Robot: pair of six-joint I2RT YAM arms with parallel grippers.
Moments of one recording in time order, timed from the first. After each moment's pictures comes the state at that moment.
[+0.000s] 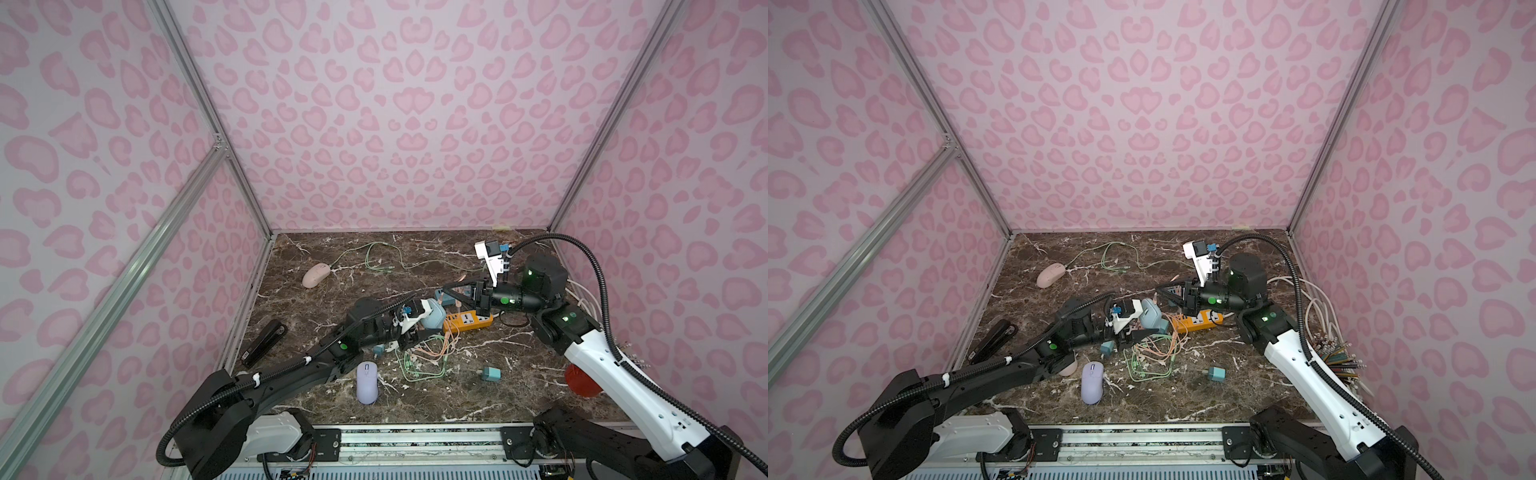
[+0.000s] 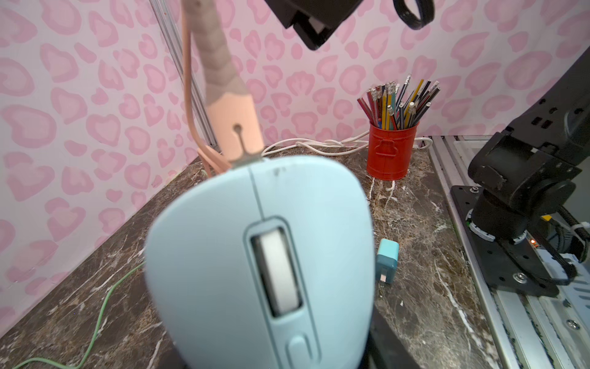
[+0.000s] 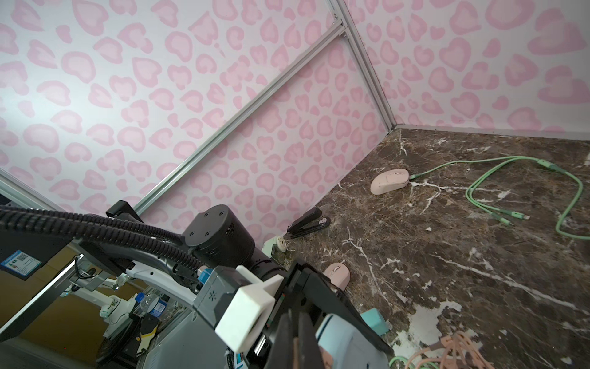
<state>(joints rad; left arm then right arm) -0.80 1.25 0.65 0.41 0.45 0.25 0.44 1.07 1.00 -0.14 -0.85 0.47</state>
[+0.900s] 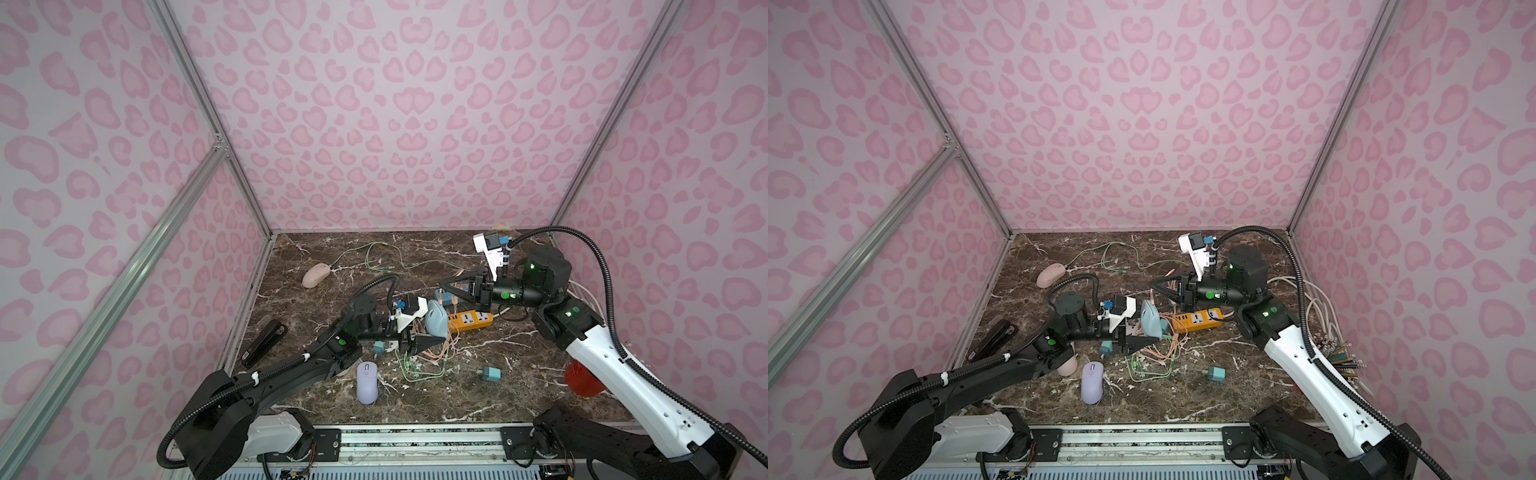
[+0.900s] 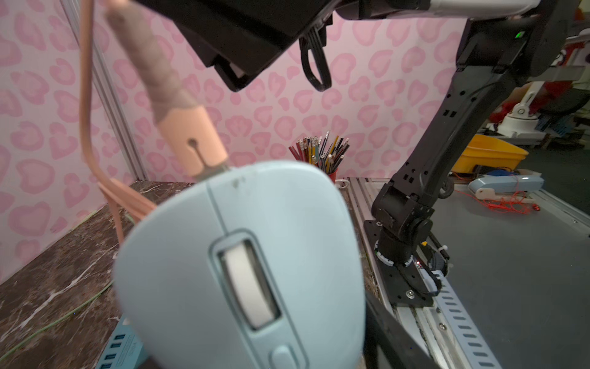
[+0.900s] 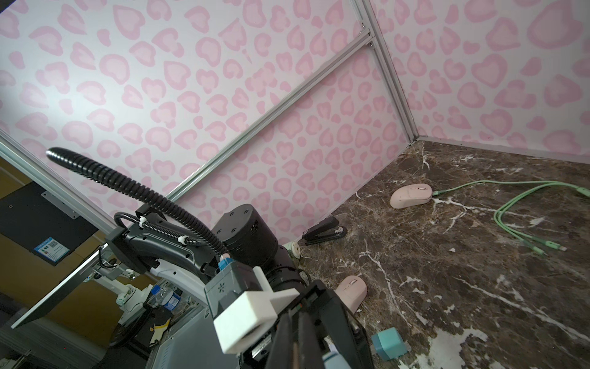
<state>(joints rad) -0.76 1.26 0.68 0.51 0.79 0.07 0.47 1.09 1.08 -0.16 -0.88 0.47</state>
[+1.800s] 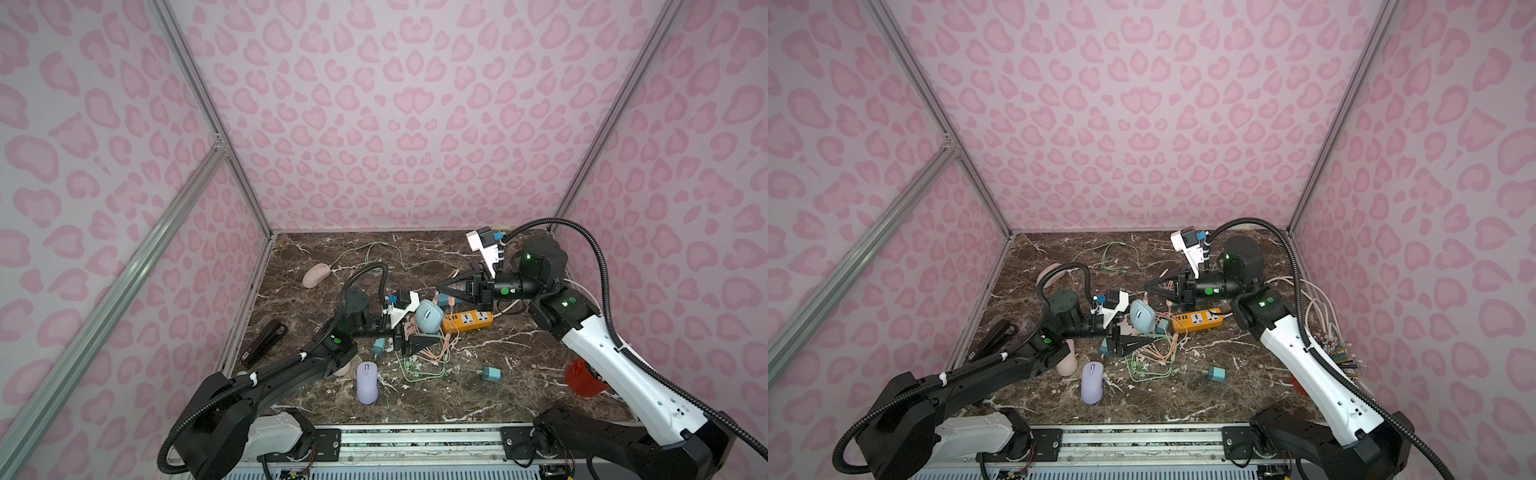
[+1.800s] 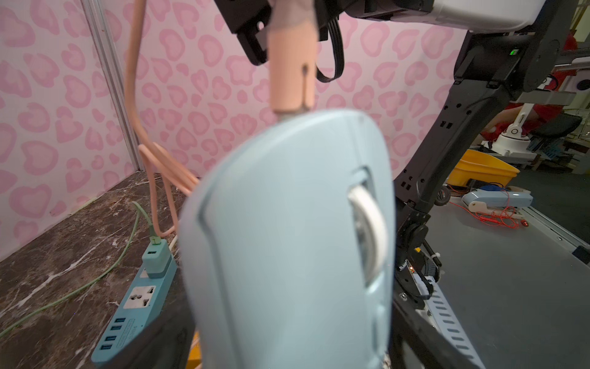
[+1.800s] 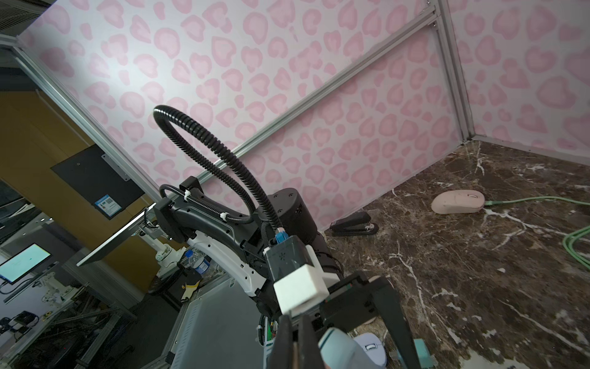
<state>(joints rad) -0.70 1.25 0.65 0.52 0.82 0.00 0.47 1.16 1.16 -0.16 -1.07 0.42</state>
